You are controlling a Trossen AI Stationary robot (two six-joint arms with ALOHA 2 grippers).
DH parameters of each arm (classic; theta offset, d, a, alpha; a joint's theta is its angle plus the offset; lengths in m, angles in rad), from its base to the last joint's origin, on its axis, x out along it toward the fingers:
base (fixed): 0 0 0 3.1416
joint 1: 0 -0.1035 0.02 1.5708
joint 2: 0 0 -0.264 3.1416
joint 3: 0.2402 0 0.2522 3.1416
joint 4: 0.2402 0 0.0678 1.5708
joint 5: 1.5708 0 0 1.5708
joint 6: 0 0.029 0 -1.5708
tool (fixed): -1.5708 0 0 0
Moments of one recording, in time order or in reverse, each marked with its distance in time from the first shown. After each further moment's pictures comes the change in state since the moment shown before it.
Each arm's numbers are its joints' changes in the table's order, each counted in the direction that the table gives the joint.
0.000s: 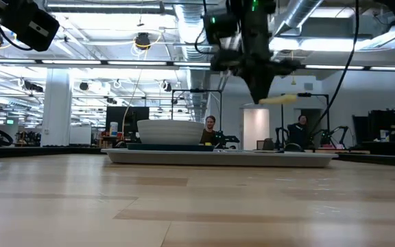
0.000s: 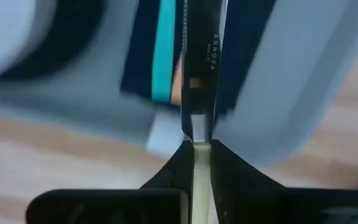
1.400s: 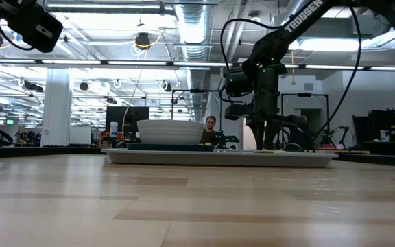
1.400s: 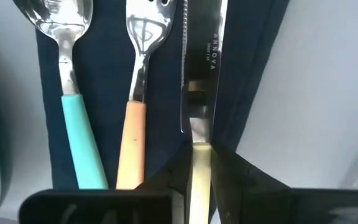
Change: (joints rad) left arm 0.000 0.000 0.000 0.000 0.084 0.031; right arm 0.315 0.003 -0.400 -0.497 0.127 -0.154
